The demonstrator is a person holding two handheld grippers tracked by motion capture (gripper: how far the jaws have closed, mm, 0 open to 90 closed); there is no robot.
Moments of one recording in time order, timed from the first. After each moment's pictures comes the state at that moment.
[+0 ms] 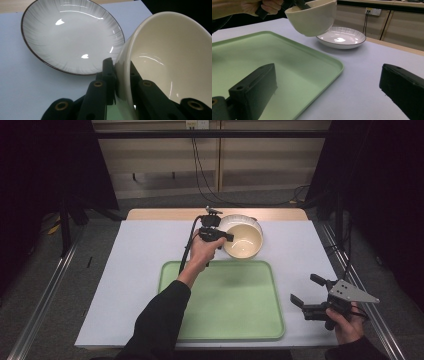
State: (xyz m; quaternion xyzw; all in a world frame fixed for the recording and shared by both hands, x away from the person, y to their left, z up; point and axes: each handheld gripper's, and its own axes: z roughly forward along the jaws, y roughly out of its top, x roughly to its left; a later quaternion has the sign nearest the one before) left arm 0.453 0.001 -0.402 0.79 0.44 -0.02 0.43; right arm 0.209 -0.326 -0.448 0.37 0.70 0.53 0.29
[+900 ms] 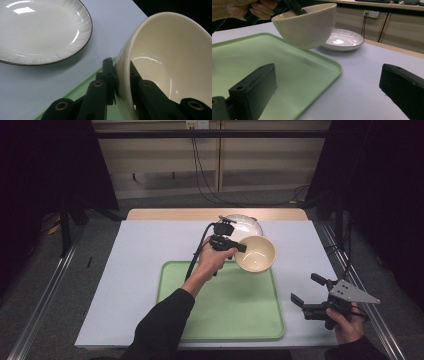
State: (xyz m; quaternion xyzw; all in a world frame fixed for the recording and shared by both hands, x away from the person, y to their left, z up) left arm 0.421 -0.028 -0.404 0.82 0.39 -0.06 0.42; right arm 0.209 -0.326 -0.448 0.37 0.70 0.53 0.30
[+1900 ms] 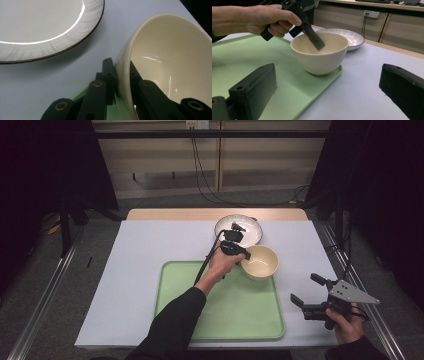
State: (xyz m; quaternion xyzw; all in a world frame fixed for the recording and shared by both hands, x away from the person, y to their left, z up) left arm 0.440 -0.060 -0.447 0.85 0.40 -0.06 0.35; right arm 0.209 -0.325 -0.448 0.37 0.70 0.53 0.30
